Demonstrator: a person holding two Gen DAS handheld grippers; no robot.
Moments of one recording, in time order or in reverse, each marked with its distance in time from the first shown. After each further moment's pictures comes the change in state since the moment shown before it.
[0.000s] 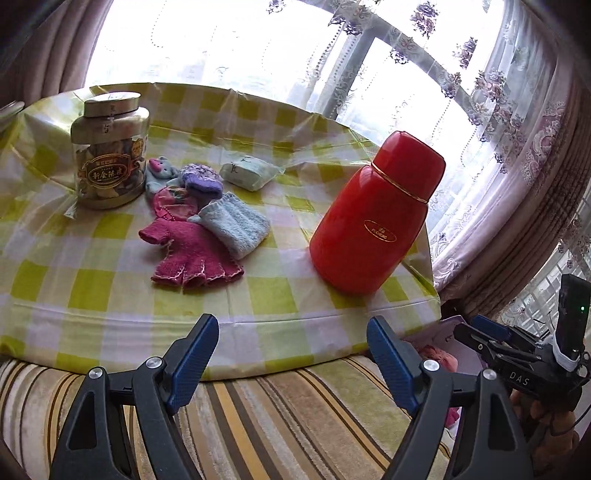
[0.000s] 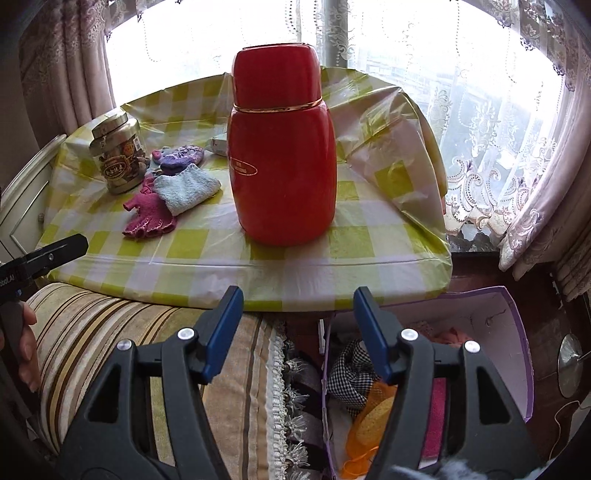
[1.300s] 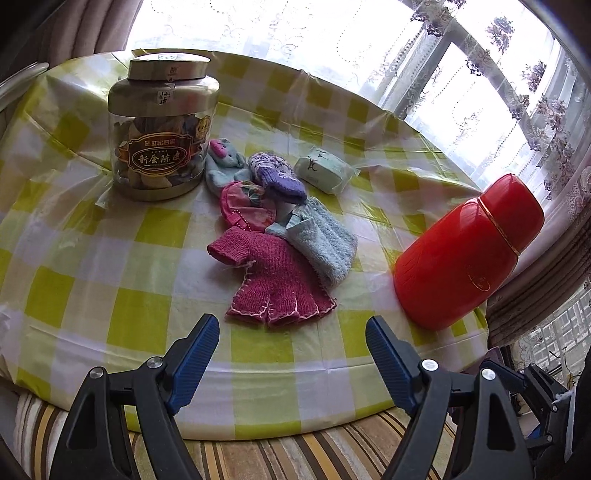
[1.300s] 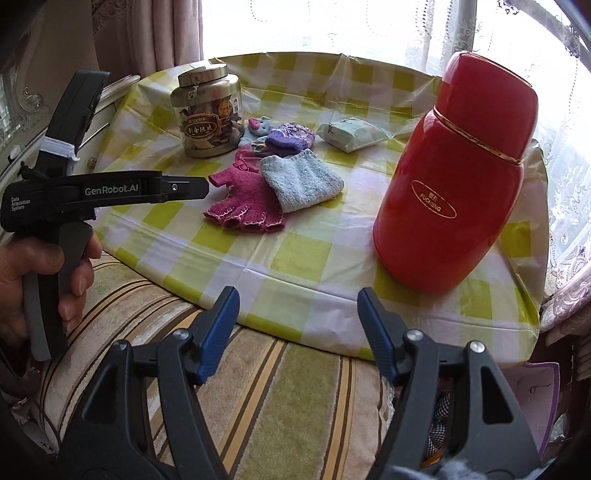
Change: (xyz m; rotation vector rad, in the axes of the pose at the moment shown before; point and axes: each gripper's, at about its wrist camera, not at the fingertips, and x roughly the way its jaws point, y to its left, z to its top) left arm 0.045 0.082 0.050 -0.104 0.082 0.118; right arm 0.050 0.121 0.031 -0.255 0.039 0.205
